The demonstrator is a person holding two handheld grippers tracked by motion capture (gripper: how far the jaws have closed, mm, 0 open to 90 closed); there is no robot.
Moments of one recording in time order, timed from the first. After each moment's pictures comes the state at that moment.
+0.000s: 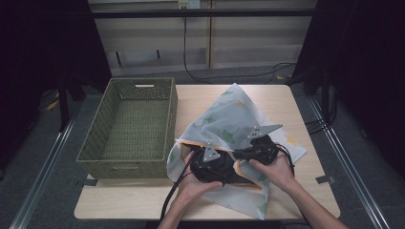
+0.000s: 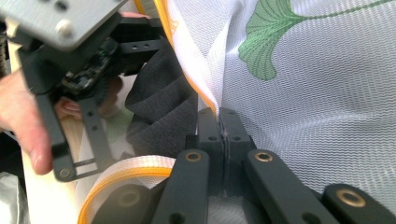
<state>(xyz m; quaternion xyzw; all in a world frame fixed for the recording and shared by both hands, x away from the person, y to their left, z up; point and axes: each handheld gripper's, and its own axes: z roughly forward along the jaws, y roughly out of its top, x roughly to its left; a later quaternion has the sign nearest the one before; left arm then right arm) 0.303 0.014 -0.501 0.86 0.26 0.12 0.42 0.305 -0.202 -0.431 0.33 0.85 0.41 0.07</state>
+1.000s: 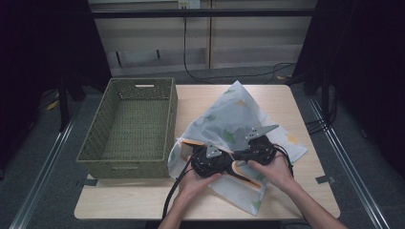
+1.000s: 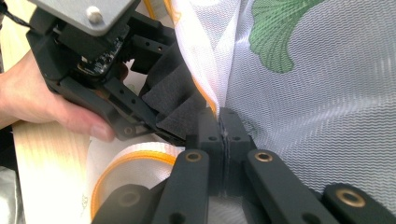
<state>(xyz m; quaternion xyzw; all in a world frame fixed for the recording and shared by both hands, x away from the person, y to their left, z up) 0.319 0.012 -0.503 0.88 0.25 0.11 0.40 0.307 -0.199 -0.438 0.34 0.85 0.39 0.05</state>
